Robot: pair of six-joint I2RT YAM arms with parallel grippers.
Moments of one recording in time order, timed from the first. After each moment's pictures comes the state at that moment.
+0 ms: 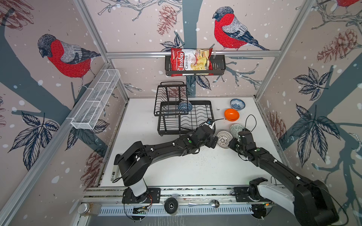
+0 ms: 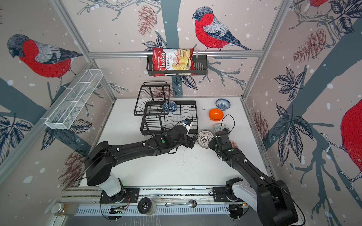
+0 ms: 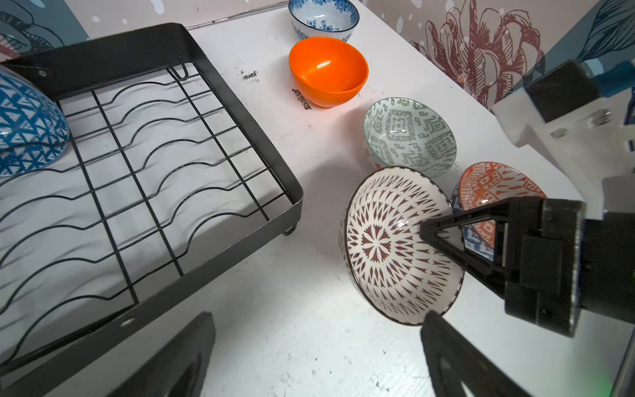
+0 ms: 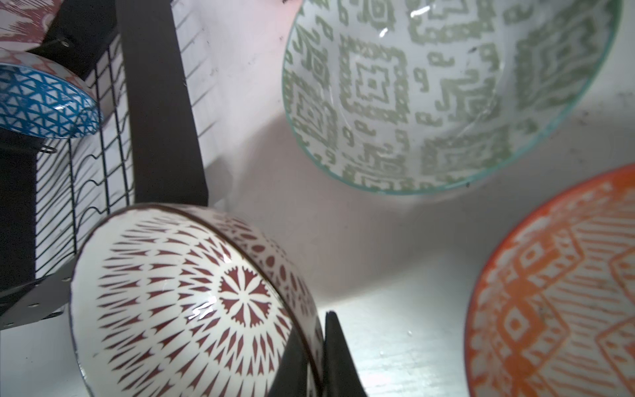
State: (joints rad) left arm -1.02 1.70 1.17 -0.09 -0.19 -0.35; right arm 0.34 1.04 0.46 -0.22 0.00 0.75
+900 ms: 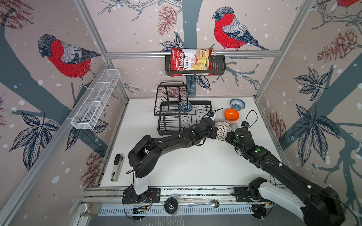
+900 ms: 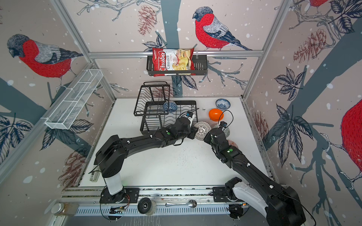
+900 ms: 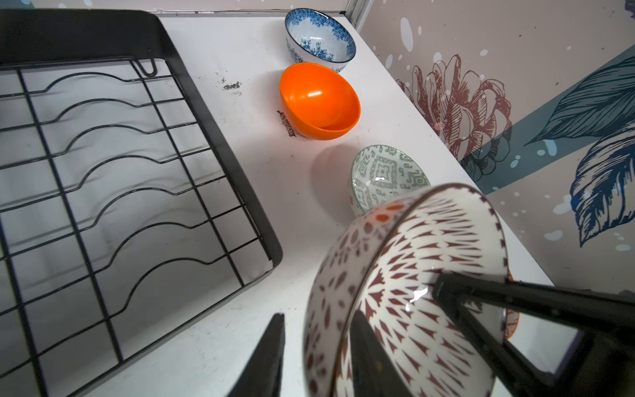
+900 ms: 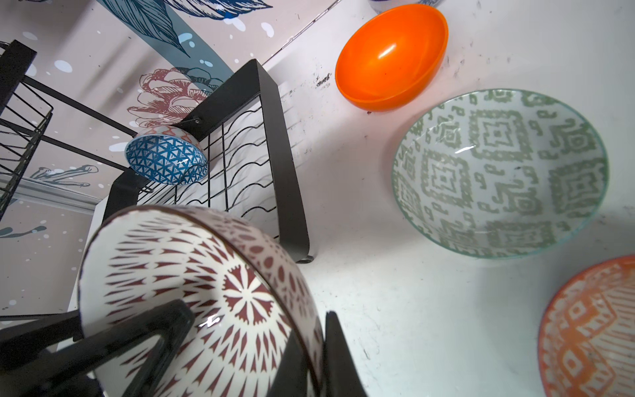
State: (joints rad) left arm -0.94 1.85 1.33 -0.04 -0.06 -0.47; right arm 0.54 0.95 0.56 -0.21 0.25 0.80
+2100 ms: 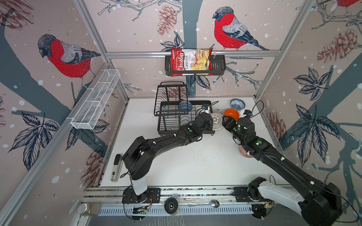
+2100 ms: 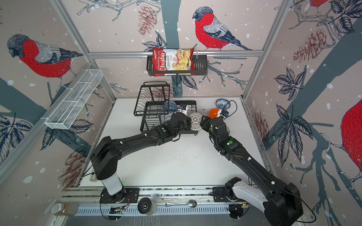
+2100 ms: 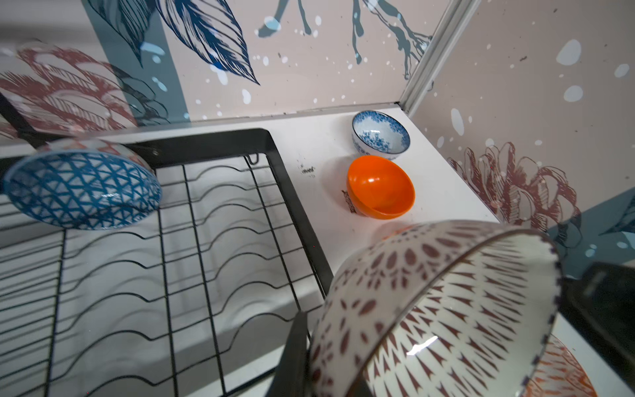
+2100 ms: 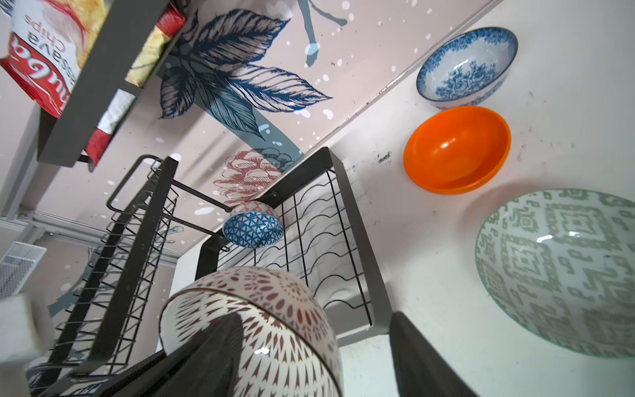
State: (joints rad) left arm -0.91 1.77 1.34 -0.01 -0.36 -0.41; right arm 0.54 1.02 0.79 -0.14 0.28 0.84
